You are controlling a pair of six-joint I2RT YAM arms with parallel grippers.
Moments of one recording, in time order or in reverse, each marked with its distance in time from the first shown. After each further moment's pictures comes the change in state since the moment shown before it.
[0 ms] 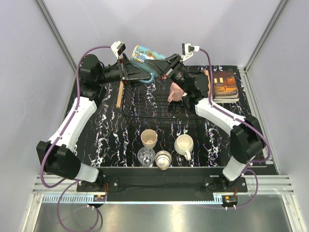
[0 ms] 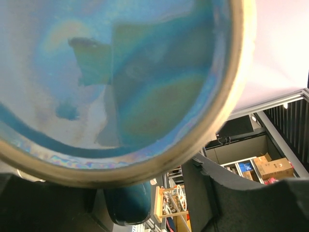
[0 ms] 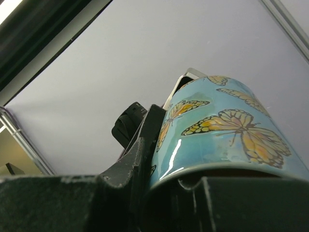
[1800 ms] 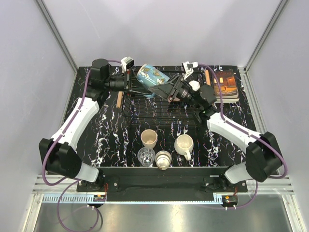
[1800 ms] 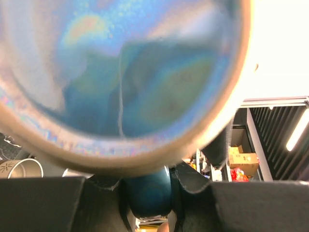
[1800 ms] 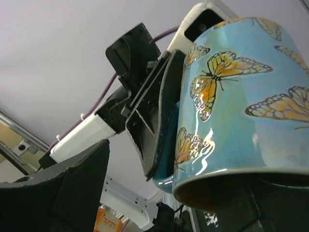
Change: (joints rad) left arm 0.005 0.013 -0.041 -0.362 0.097 0.163; right arm -0.007 -0.251 -0.313 -0.246 -0.130 -0.106
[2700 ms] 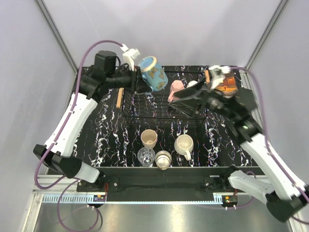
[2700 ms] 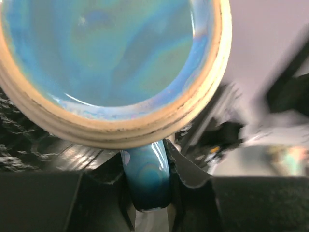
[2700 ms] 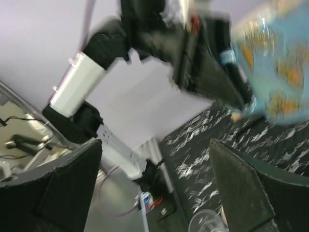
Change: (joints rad) left arm -0.124 0.020 0.395 -0.619 -0.536 0.822; right arm -0.080 -0.422 0.053 -0.702 -0.156 -0.315
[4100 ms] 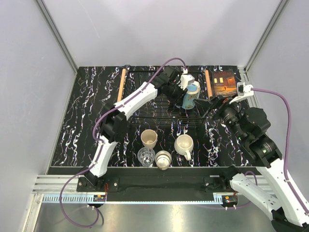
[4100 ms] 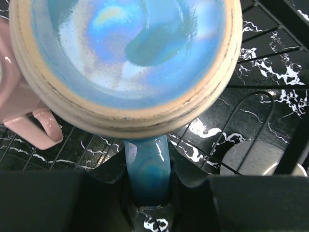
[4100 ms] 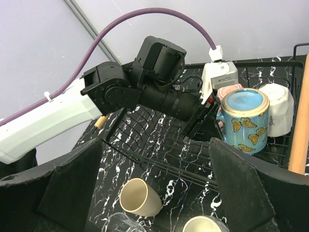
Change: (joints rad) left arm -0.316 0.788 0.408 -0.027 -0.270 0.469; right arm 0.001 -0.340 -0.035 -0.490 0.749 -0.326
